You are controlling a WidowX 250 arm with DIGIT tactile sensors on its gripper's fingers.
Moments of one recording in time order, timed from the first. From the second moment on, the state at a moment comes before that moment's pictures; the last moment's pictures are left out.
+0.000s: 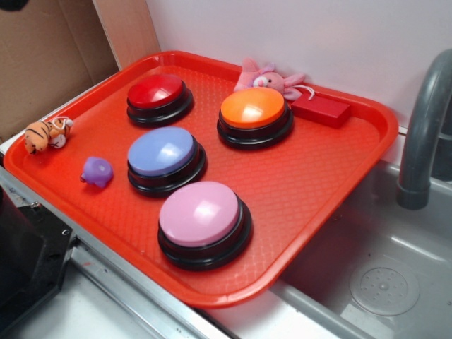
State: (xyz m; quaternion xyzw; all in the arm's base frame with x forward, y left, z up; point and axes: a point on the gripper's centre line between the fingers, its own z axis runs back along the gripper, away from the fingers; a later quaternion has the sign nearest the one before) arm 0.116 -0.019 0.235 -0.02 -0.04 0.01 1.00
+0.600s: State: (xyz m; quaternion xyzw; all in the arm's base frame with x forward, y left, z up) arm 0.156 0.026 0.191 0.00 0.01 0.09 1.00
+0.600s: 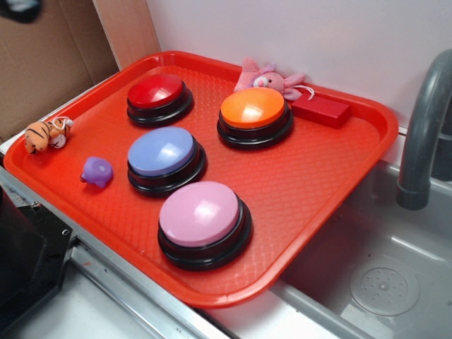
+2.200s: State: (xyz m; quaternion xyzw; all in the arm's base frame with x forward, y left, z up) arm 0.288 0.095 0.058 0.07 0.00 0.06 1.00
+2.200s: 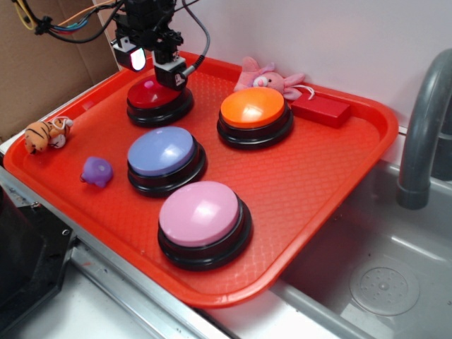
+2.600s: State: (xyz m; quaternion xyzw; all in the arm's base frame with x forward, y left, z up) arm 0.276 0.100 0.064 0.08 0.04 0.07 0.99
